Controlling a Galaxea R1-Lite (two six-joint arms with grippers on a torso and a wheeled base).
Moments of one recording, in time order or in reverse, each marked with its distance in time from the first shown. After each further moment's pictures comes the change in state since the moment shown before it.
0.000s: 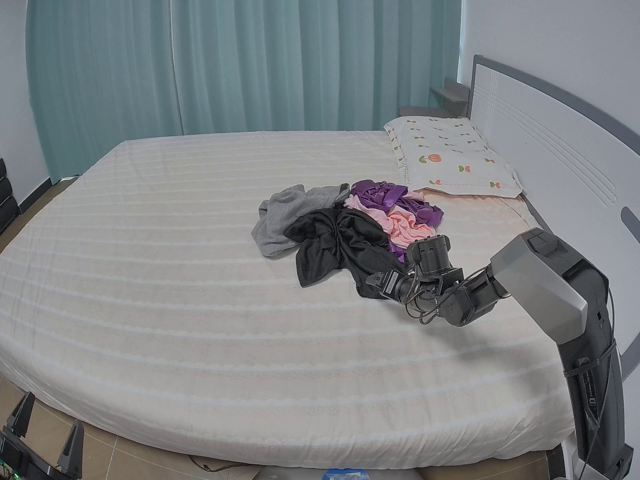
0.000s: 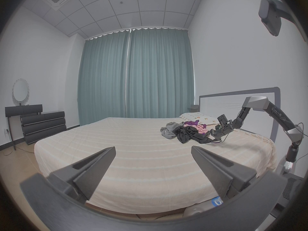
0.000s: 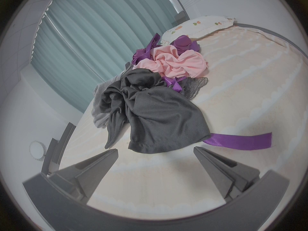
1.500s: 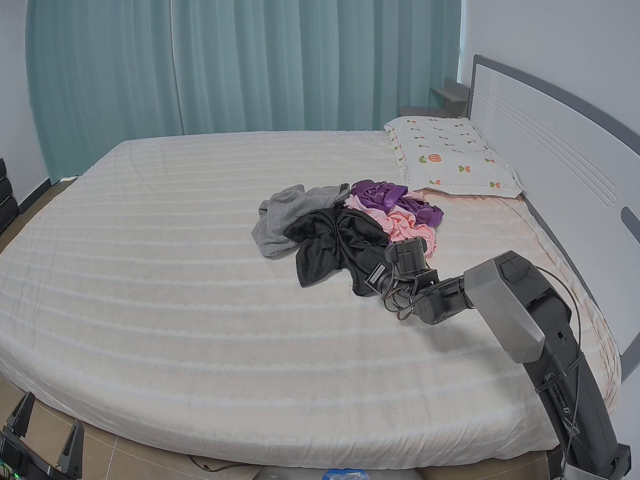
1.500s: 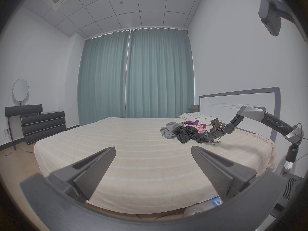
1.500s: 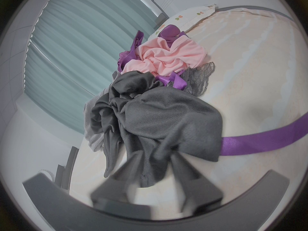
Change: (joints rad) left arm 0.000 0.000 0.000 0.000 0.000 0.000; right arm 0.023 0.220 -0.381 0.104 -0.079 0.221
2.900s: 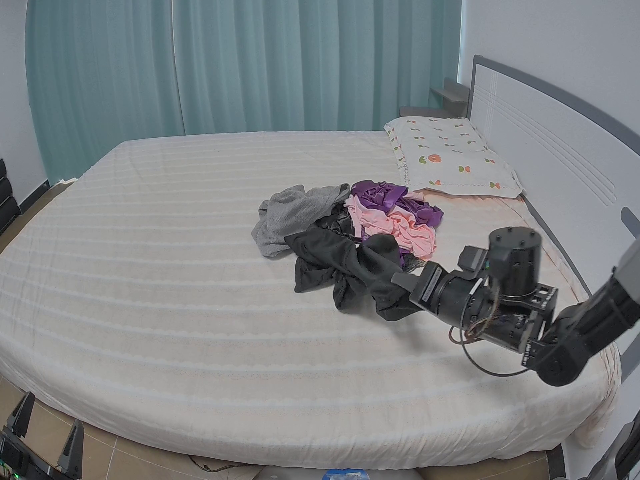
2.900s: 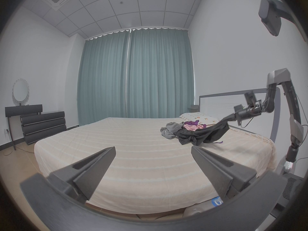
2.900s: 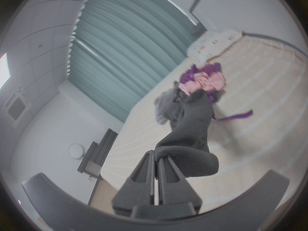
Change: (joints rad) left arm 0.000 0.000 0.000 0.000 0.000 0.000; right arm 0.176 -0.887 1.207 -0.579 0.103 -0.089
